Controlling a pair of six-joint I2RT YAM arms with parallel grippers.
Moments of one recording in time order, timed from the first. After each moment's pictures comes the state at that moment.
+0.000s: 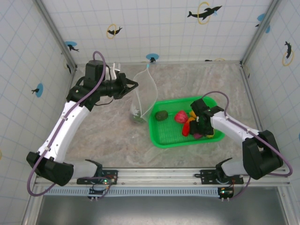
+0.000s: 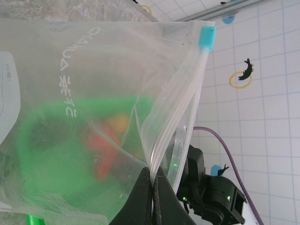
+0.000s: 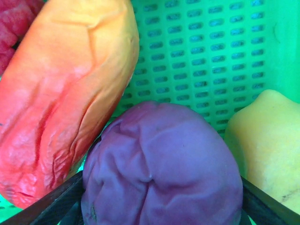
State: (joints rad) left arm -0.40 1.30 1.43 -0.70 0.59 -0.89; right arm 0.48 1.37 0.80 -0.84 0.05 0.44
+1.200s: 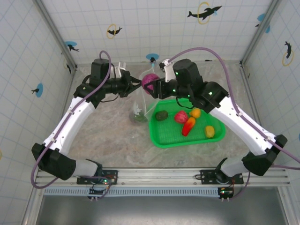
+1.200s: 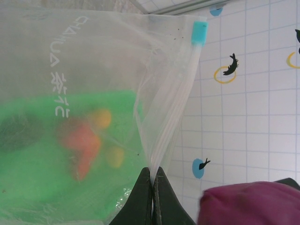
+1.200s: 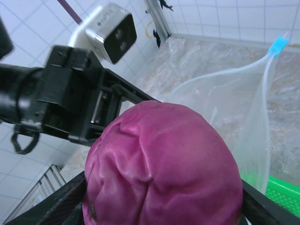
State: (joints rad) left arm -0.40 1.36 1.40 -0.57 0.68 -0.98; right arm 0.84 1.44 1.66 -0.69 -0.12 0.42
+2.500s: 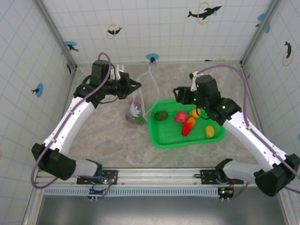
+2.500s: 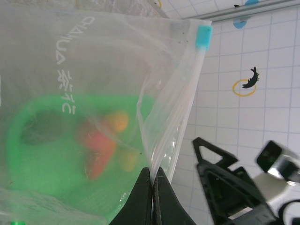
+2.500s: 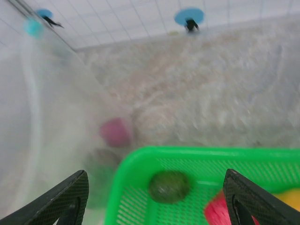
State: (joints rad) left arm -0.40 1.36 1.40 -0.64 0.60 -0.99; right arm 0.60 1.16 1.13 -0.55 0.01 0.47
